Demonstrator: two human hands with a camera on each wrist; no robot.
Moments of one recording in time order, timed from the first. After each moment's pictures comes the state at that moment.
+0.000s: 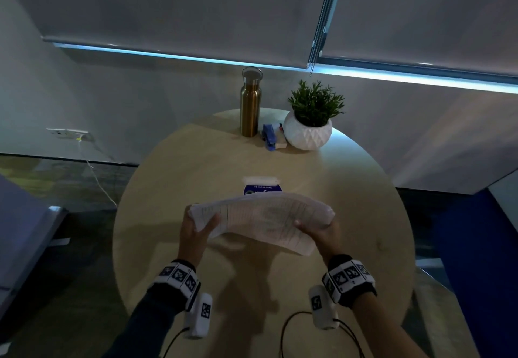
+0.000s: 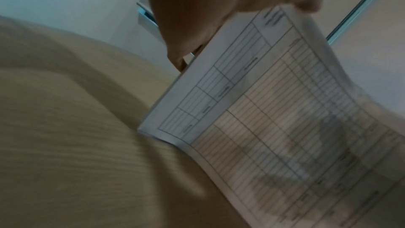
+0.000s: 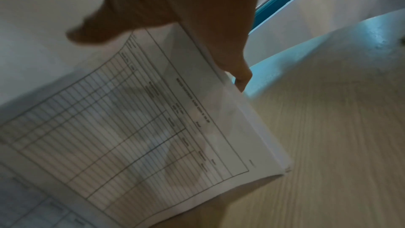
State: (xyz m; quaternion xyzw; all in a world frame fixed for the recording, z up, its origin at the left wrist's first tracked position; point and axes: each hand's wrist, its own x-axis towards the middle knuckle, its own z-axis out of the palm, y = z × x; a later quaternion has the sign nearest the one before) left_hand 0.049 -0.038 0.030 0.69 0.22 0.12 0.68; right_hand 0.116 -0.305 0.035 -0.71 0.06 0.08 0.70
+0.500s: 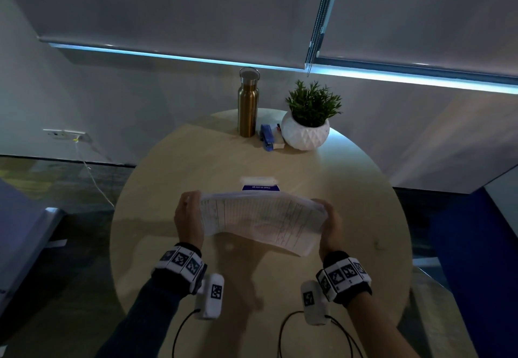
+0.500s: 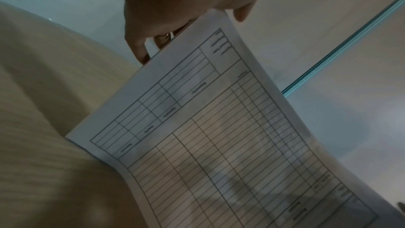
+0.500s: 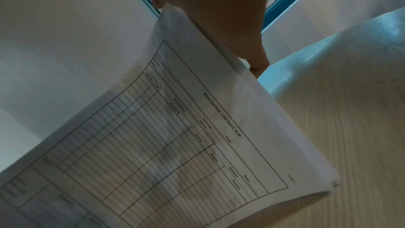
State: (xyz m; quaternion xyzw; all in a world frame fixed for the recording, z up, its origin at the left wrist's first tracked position) left_hand 0.080 -0.044 0.053 0.64 0.31 0.21 0.67; right_hand 0.119 -0.295 0.051 -0.70 0.11 0.00 0.71
